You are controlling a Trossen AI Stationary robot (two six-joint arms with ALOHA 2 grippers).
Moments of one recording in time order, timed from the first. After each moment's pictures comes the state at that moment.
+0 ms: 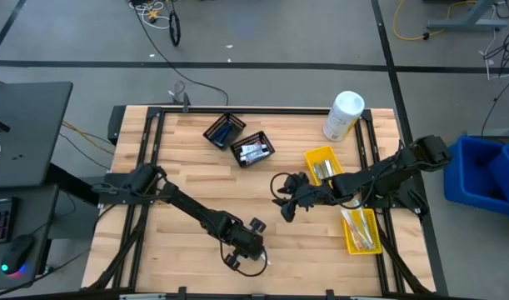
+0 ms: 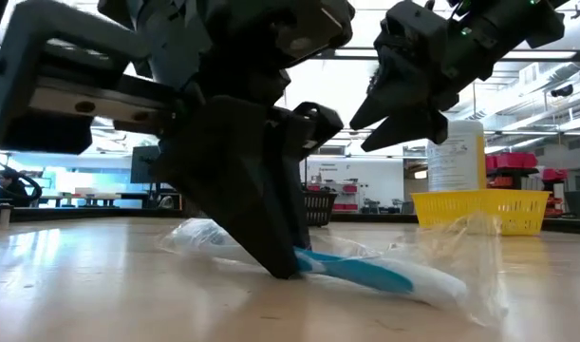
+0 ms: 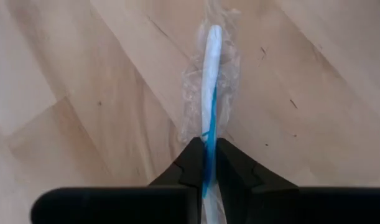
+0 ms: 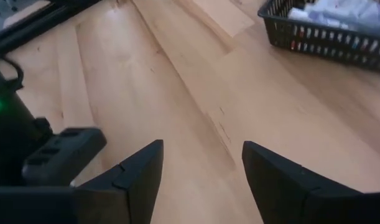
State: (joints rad) left arm -0.44 2.11 1.35 -0.25 -0.03 0.20; right arm 0.28 1.48 0.75 0.02 0.36 0.69
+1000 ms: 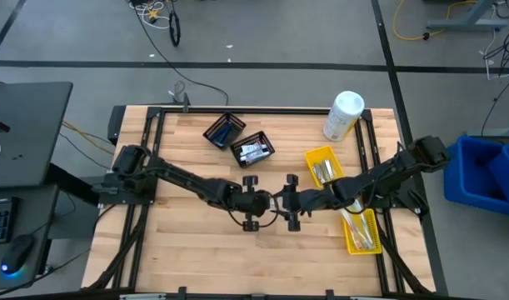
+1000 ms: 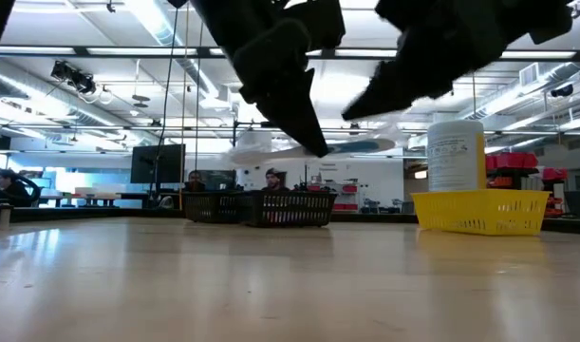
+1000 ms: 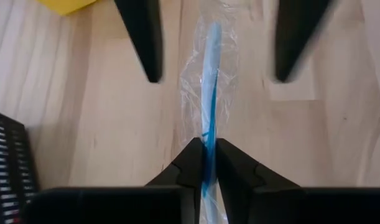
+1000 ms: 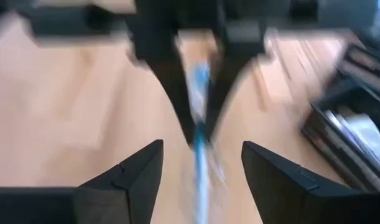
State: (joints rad) left arm -0.26 1.90 1.35 -0.39 -0.32 -0.13; right arm 0.33 1.50 0.75 0.17 0.33 0.04
